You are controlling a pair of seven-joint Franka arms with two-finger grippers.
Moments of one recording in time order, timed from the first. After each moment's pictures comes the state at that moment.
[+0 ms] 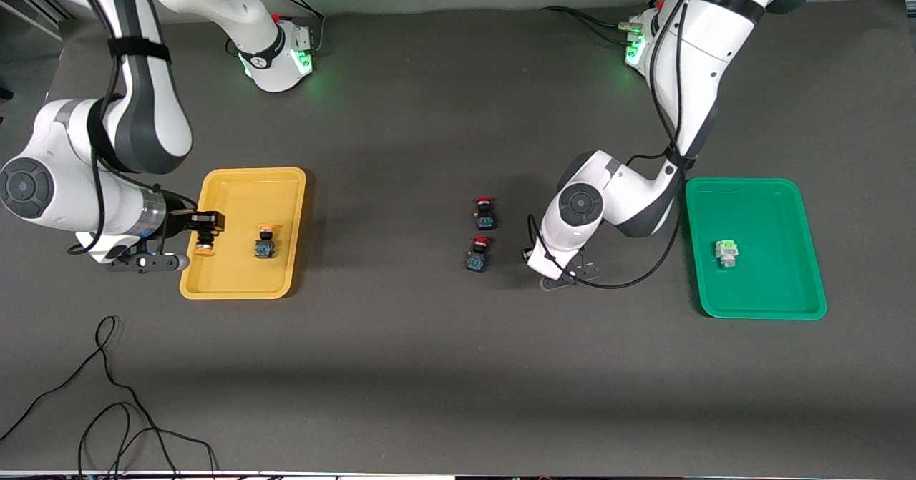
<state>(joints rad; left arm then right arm) -0.30 0.66 -0.26 -1.80 0.19 2.42 -0.93 0.58 0.22 -0.61 -1.97 0.14 1.97 -0.10</state>
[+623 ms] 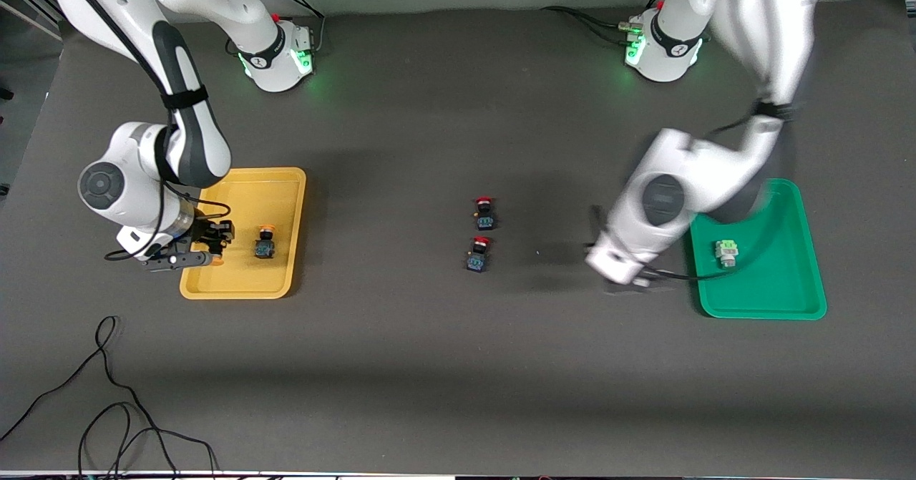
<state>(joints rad) -0.06 0.41 -0.24 -1.79 0.19 2.10 -0.43 0.58 0.32 -0.63 -2.24 0.14 2.44 -0.24</state>
